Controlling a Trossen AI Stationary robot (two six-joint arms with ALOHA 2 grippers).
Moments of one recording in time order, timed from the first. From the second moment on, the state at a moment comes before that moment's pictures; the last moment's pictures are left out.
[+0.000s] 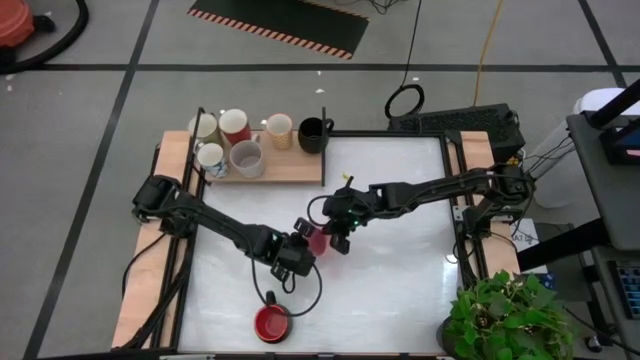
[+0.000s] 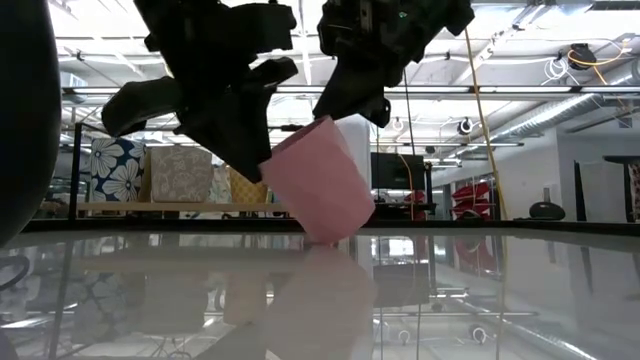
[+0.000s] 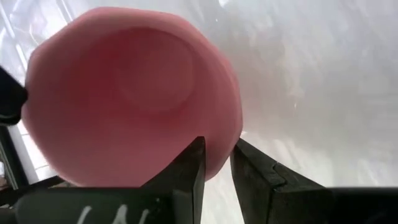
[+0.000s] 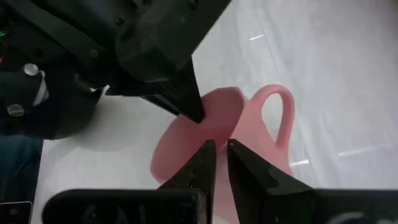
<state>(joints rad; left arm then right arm) -0.33 1.80 1.21 -0.58 -0.39 0.37 0.05 1.68 1.16 -0.28 -0.15 0.38</state>
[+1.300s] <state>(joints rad) -0.29 1.62 1.21 -0.91 -0.44 0.91 0.13 1.15 1.03 -0.67 0.29 0.33</state>
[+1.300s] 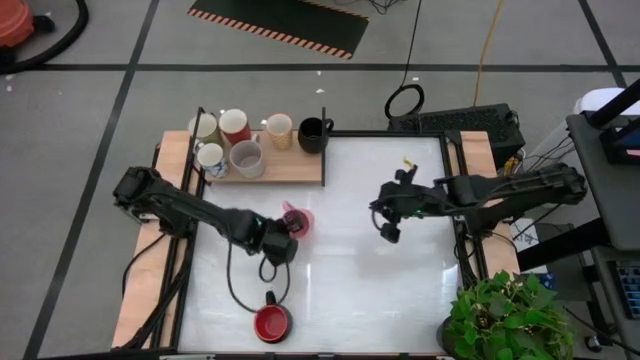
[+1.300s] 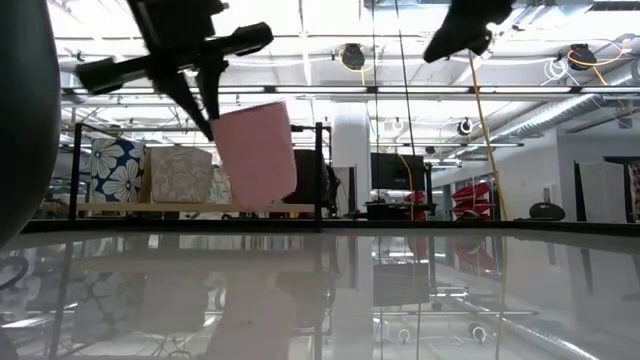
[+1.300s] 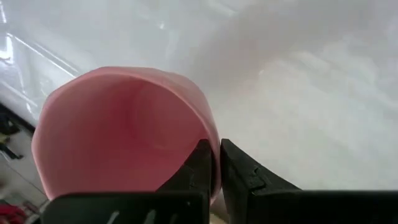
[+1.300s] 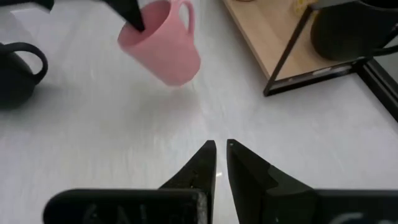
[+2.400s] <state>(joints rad) 0.39 1.51 1.21 -0.87 -0.13 1.25 0.13 0.90 0.89 -0.59 0.37 0.27</state>
